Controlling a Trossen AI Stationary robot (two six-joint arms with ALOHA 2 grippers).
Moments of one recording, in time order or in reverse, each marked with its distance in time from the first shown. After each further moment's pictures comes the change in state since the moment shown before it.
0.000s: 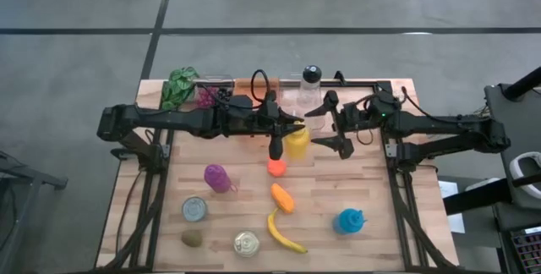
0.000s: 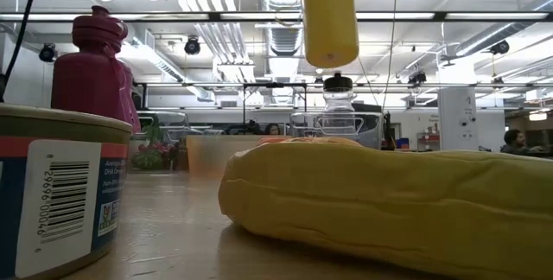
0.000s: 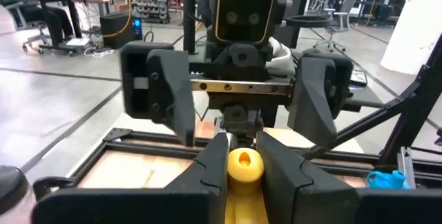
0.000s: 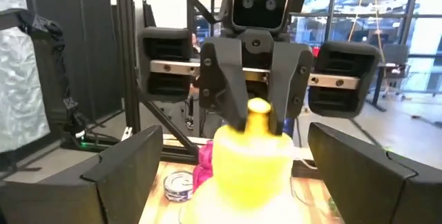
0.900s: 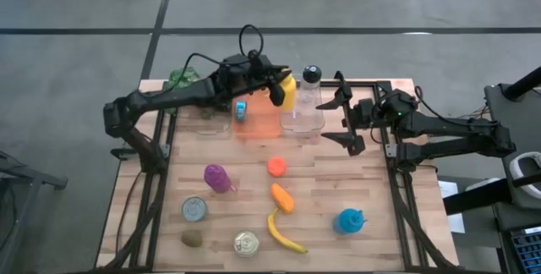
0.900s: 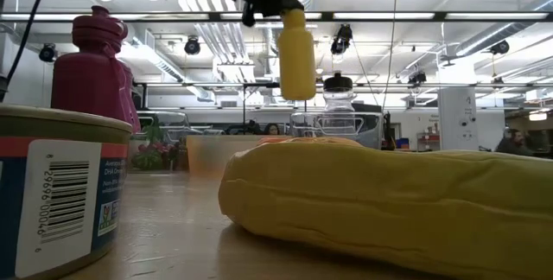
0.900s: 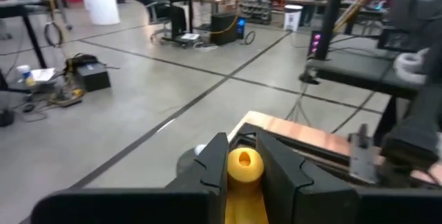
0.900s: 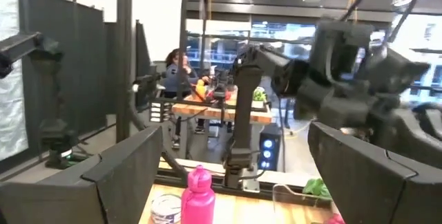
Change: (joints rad) left arm 0.333 0.035 -0.003 0.026 -0.068 0.015; right arm -0.002 -0.116 -0.002 -0.021 0.048 -0.021
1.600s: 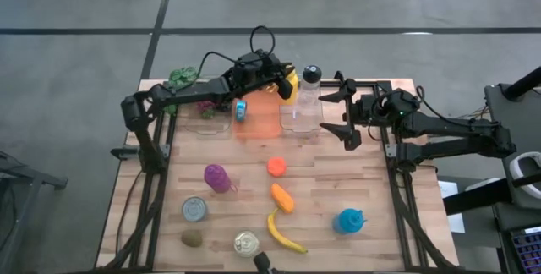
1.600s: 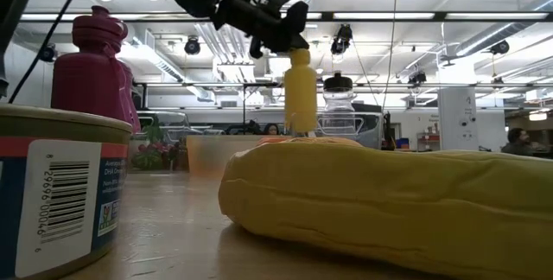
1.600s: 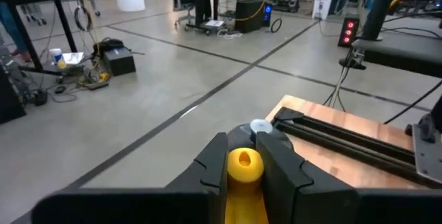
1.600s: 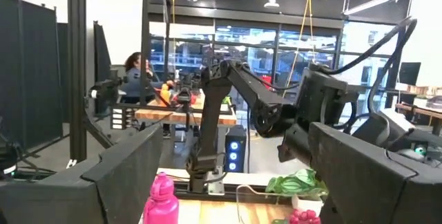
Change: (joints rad) left arm 0.087 0.174 0.003 0.135 -0.005 0.008; right arm -0.006 -0.011 0.000 0.003 0.133 -0.024
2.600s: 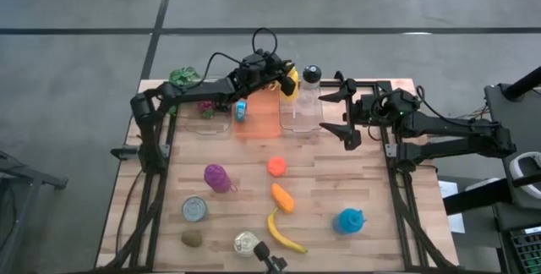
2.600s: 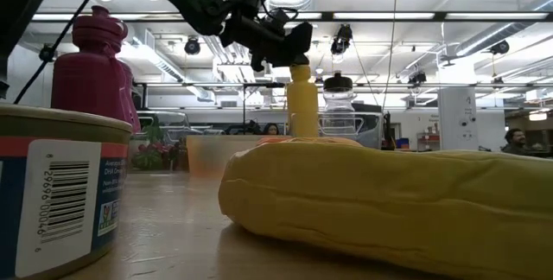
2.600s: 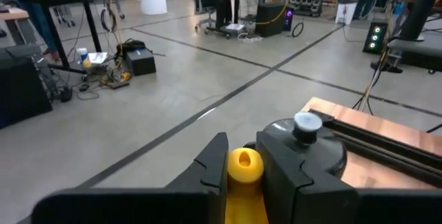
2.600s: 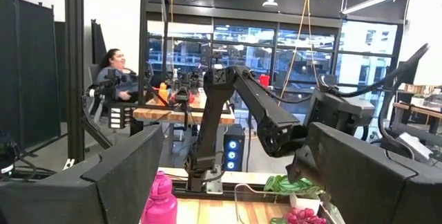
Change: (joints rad) left arm 0.030 0.092 0.000 0.106 -0.054 -0.001; right arm 0.000 -0.002 0.000 -0.006 0.002 -0.003
